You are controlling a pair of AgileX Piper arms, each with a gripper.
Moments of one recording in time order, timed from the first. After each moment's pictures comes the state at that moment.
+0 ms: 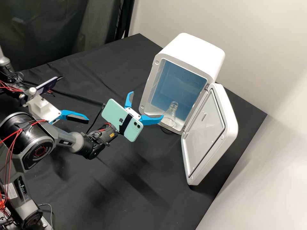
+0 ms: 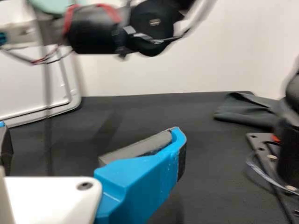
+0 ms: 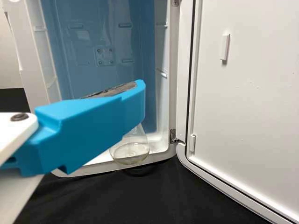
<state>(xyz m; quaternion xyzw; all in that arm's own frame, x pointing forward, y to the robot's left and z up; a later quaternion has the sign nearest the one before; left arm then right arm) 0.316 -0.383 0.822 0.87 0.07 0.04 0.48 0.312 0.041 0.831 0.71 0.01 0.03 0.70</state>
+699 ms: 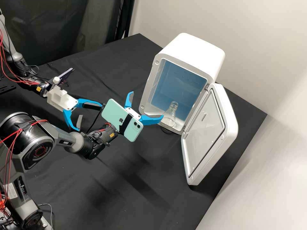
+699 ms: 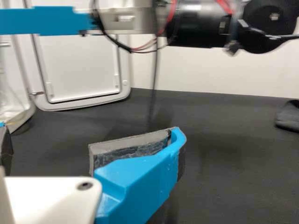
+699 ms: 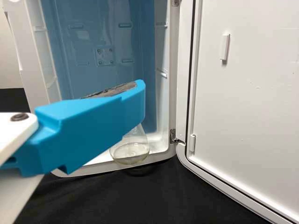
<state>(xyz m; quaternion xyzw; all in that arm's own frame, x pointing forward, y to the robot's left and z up) 0.303 -0.333 0.871 0.86 0.09 0.10 0.50 0.312 0.041 0.831 0.71 0.01 0.03 0.70</state>
